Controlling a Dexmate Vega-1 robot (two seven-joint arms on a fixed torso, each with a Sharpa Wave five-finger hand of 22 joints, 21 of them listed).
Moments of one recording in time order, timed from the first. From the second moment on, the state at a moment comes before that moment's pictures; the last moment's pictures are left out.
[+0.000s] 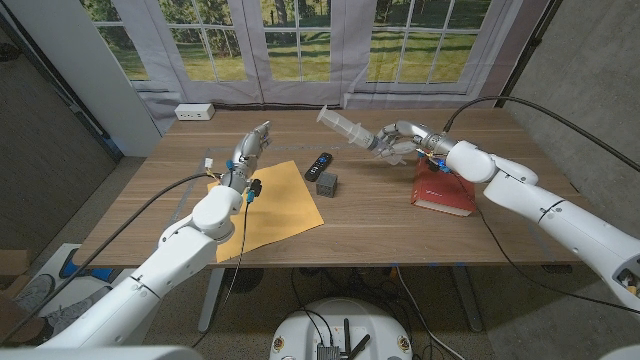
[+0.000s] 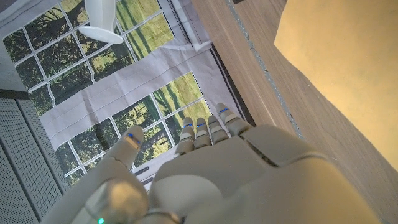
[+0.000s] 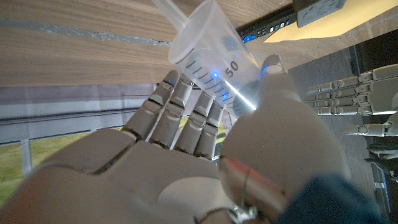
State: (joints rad) left arm 1.11 0.67 0.30 -1.92 -0.42 -0.03 0.38; left_hand 0.06 0.09 0.74 0.04 0.18 0.10 0.05 0.18 0.17 0.02 0.04 0.20 0.18 -0.01 0.03 0.18 0.16 0.12 -0.02 0.20 0.17; right arm -0.68 -0.79 -0.57 -1.56 -0.19 0.16 0.07; right_hand 0.96 -0.07 0.33 -0.16 0.20 0.75 -0.11 0.57 0.19 0.98 -0.19 0.24 0.27 0.91 -0.12 0.49 0.28 0.63 -0.06 0.19 0.16
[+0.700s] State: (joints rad) left arm 1.05 0.71 0.29 -1.96 -0.37 0.01 0.35; left_hand 0.06 0.09 0.74 0.03 0.18 0.10 0.05 0.18 0.17 0.02 0.03 0.20 0.18 -0.01 0.03 0.18 0.17 0.12 -0.02 0.20 0.17; right arm -0.76 -0.77 -0.54 -1.61 -0.04 0.07 0.00; right_hand 0.96 -0.07 0.32 -0.16 0.20 0.75 -0.11 0.55 0.20 0.98 -0.19 0.23 0.28 0.92 -0.12 0.49 0.31 0.64 -0.06 0.19 0.16
